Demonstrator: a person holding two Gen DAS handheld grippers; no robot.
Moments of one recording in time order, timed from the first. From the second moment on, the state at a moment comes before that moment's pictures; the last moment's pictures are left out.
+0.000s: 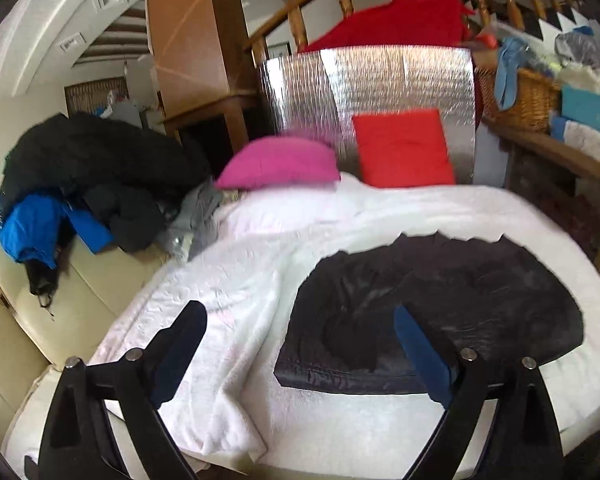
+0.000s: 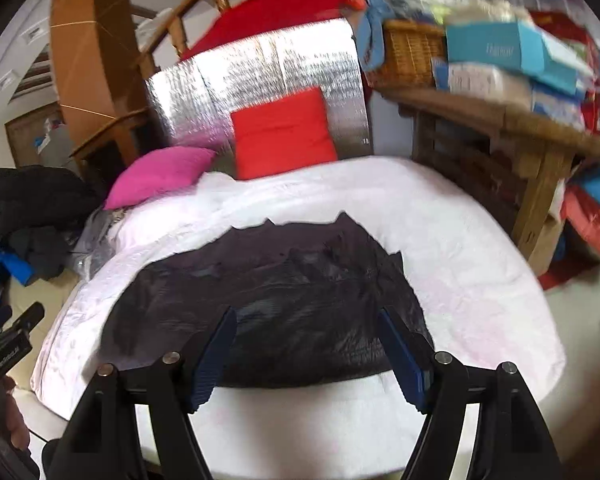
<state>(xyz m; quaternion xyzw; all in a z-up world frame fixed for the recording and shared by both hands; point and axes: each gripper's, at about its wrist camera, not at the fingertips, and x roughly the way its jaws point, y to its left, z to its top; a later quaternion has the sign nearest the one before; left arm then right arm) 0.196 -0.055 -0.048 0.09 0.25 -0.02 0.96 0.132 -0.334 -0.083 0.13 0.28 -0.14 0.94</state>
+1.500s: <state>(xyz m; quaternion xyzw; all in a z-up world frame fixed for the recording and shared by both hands) 0.011 -0.011 0.069 0.05 0.13 -0.02 0.99 -0.056 -0.197 0.050 0.07 0.15 -0.13 0.98</state>
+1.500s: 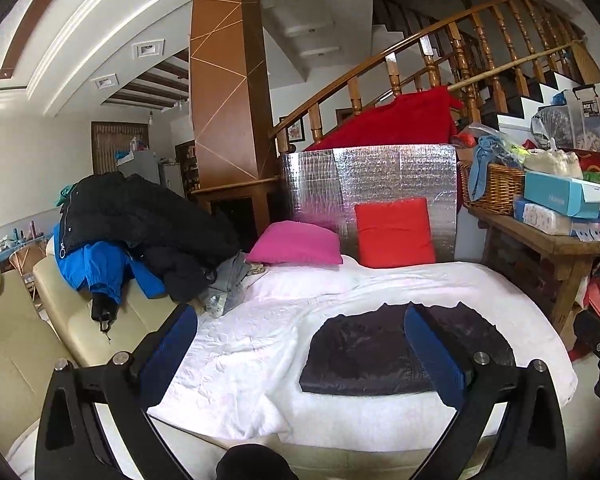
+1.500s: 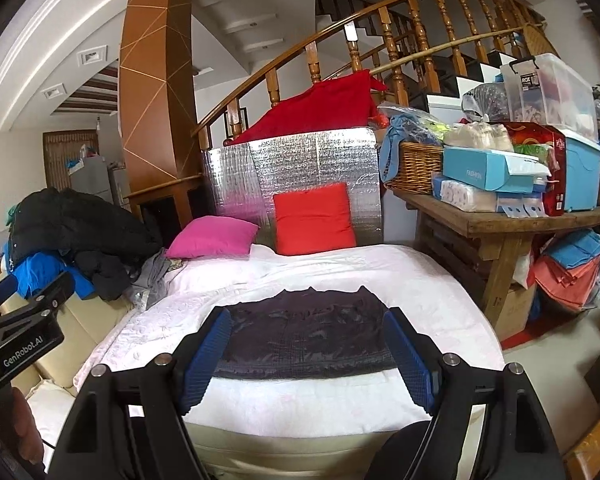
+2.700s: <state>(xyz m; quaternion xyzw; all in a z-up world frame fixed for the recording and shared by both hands) 0.011 -0.005 0.066 0.05 0.13 -0.01 0.99 -0.046 -0.190 0.048 0.07 0.17 -0.11 0.98</state>
